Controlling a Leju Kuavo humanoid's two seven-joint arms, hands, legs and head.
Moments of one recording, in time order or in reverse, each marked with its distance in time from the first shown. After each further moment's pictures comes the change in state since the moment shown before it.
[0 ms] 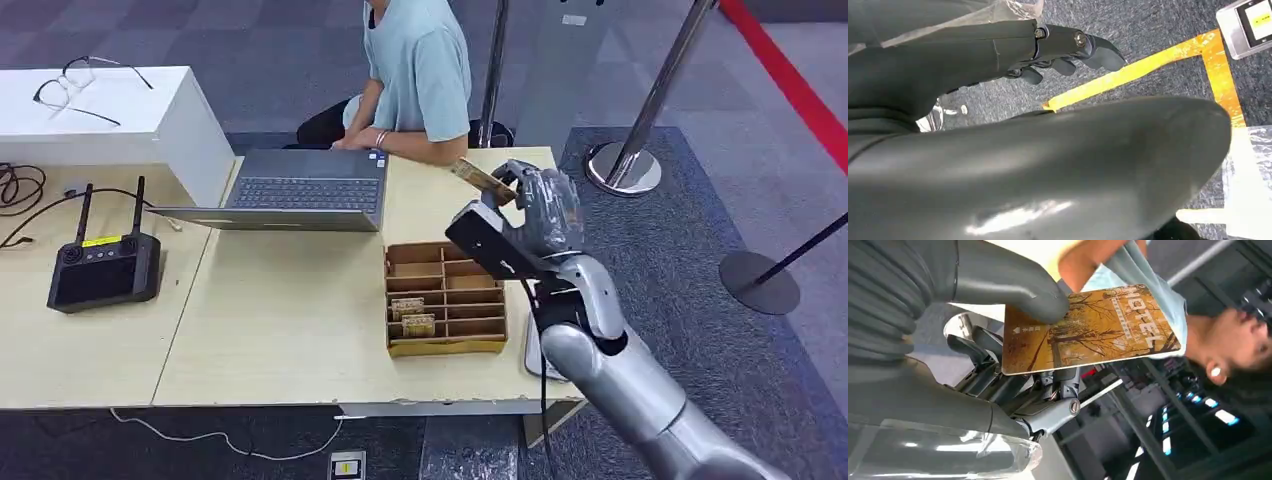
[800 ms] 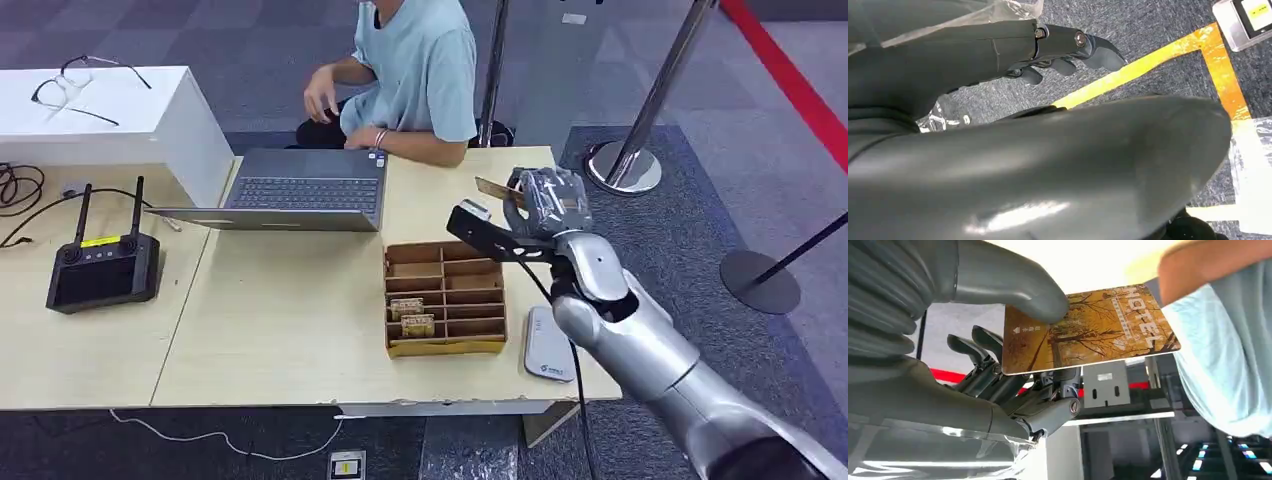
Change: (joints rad) left arm 0.000 0.001 -0.033 0.000 -0.018 -0.009 -0.004; right arm -0.130 -0.090 0.082 0.211 0.101 0.200 0.111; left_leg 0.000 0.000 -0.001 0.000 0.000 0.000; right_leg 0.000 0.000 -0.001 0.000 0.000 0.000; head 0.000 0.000
